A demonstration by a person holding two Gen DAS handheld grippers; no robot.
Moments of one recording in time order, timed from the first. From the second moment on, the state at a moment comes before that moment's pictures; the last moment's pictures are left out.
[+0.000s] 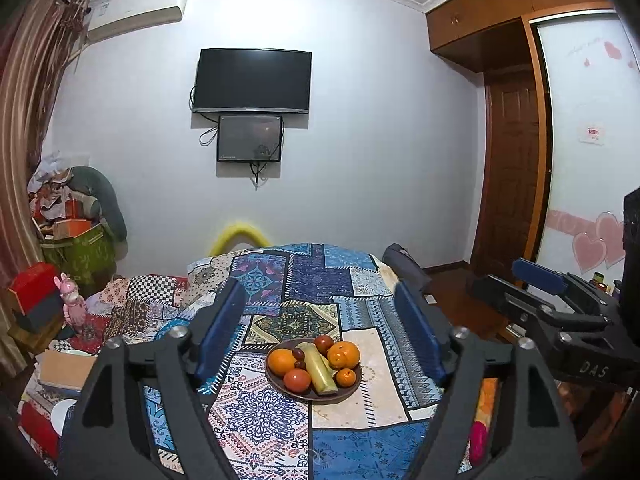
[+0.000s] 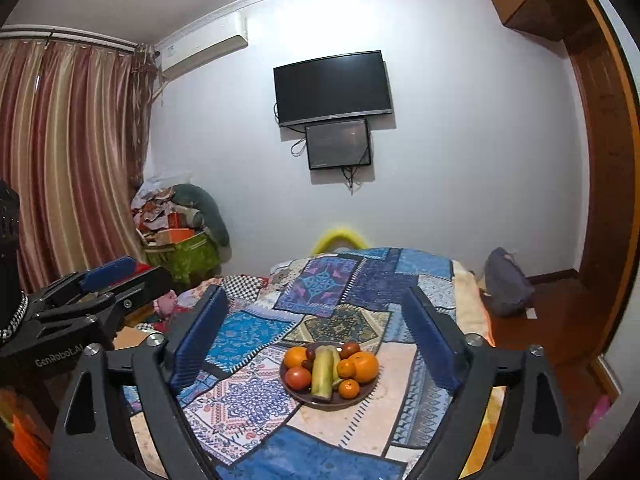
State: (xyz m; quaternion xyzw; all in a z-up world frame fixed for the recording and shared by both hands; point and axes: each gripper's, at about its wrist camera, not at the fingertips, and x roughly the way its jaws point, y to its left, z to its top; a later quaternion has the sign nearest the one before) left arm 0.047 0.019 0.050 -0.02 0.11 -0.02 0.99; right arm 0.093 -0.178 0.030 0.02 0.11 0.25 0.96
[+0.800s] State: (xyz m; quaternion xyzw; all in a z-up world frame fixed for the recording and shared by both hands) left arm 0.036 0.022 0.044 -0.03 0.10 -0.01 0.99; right arm 0.077 -0.186 0.028 0.02 0.10 0.21 0.97
